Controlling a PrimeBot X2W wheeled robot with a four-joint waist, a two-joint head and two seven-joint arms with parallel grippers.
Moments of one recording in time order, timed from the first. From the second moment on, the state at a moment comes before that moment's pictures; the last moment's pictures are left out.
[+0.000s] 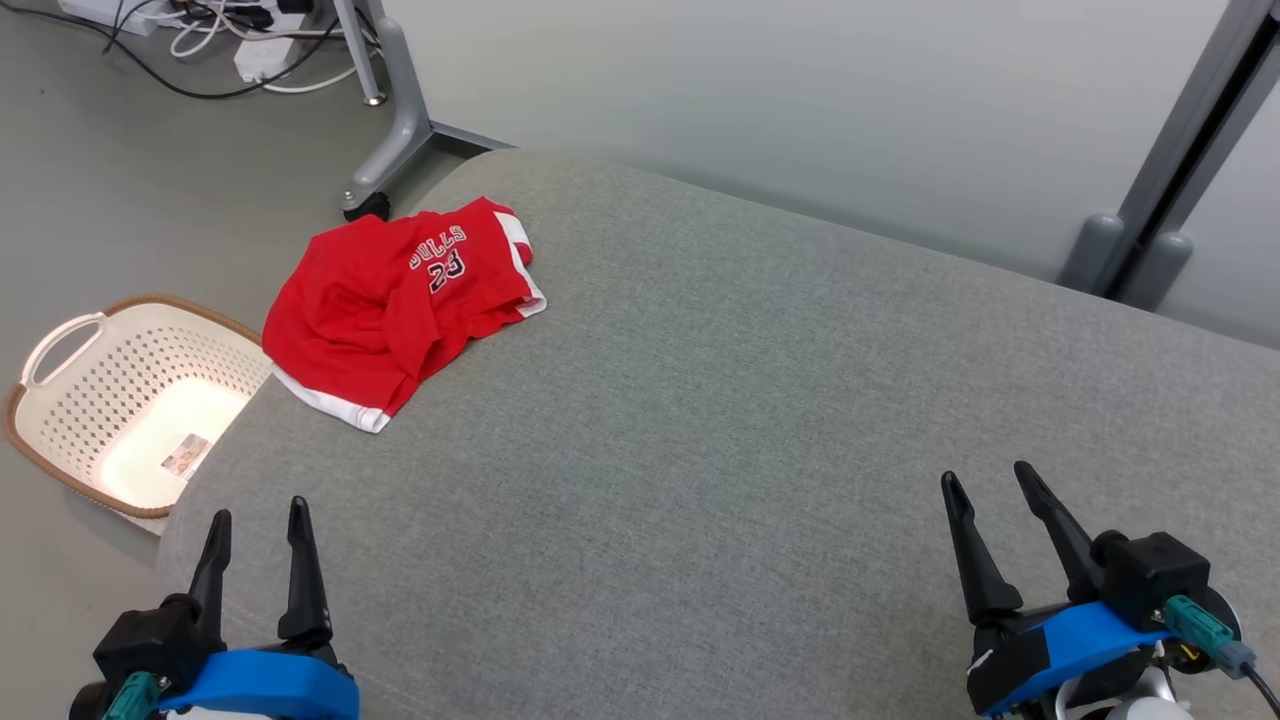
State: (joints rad) left arm -0.04 0.13 0.02 0.34 -0.28 -0.10 -0.26; right arm -0.05 -0.09 0.04 0.16 0.17 0.13 -0.12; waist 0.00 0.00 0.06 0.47
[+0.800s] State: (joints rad) left arm -0.44 0.36 0.21 0.31 -0.48 0.01 0.17; right arm -0.23 -0.14 0.15 0.06 0.15 0.13 -0.13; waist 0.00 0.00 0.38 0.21
